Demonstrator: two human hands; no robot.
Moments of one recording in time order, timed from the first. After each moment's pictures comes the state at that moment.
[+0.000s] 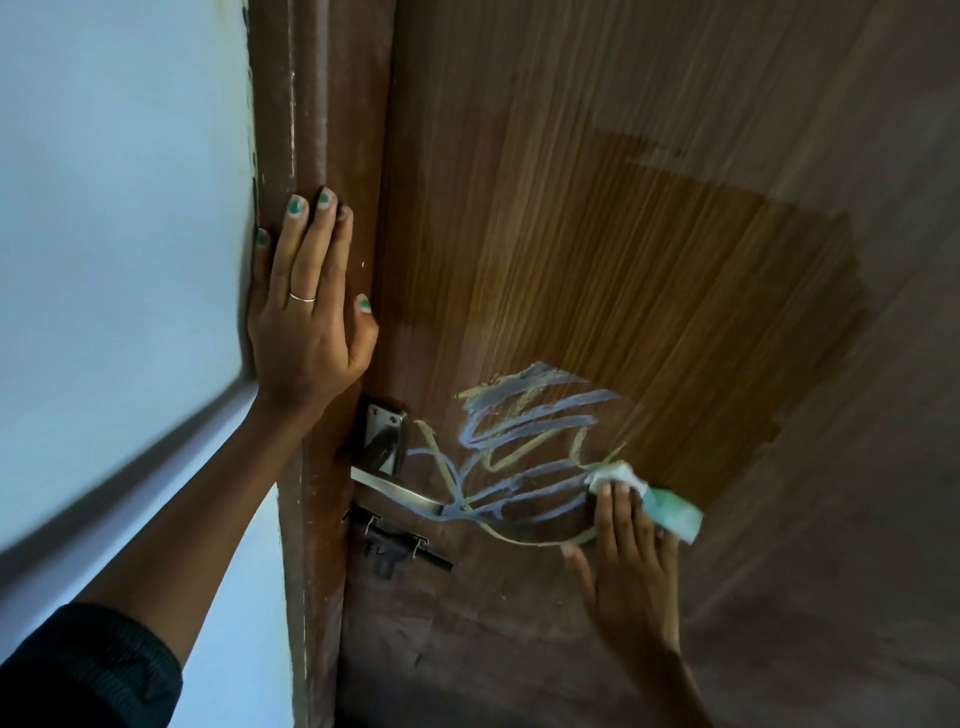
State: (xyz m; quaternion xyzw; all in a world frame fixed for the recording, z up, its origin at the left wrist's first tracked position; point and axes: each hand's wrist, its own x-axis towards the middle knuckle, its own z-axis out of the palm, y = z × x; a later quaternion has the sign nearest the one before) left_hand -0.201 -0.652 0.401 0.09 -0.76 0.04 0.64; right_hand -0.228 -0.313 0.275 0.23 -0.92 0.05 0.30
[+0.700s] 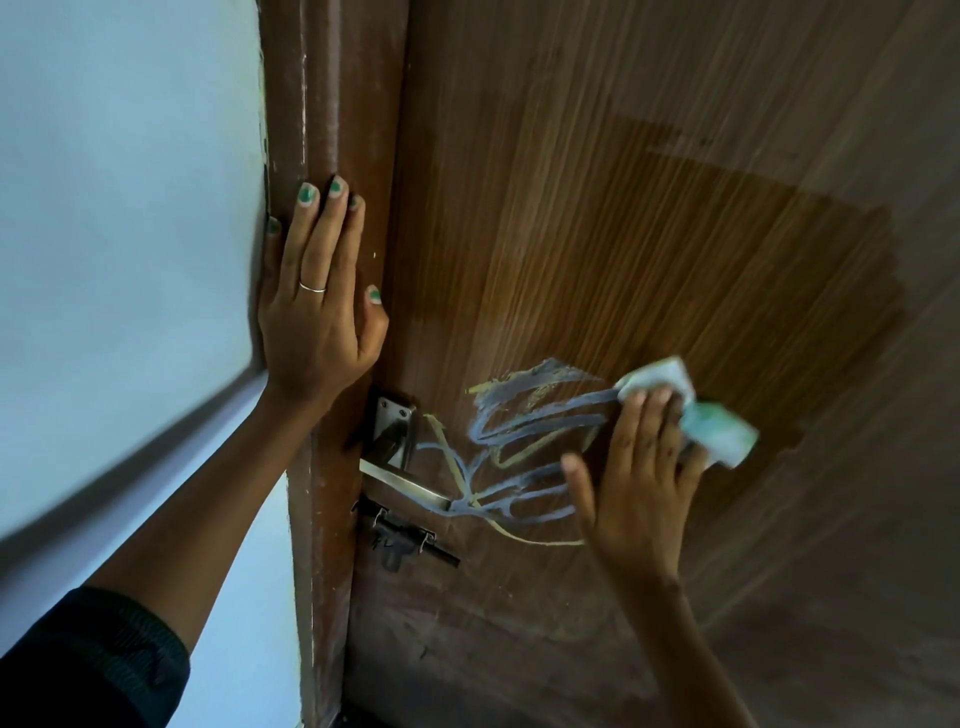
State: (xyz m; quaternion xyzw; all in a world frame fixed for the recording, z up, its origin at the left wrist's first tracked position) left_hand -0.201 -0.652 0.401 0.09 -0.76 0.05 0.64; right_hand -0.242 -0.359 0.342 0.19 -0.91 0.07 0.37
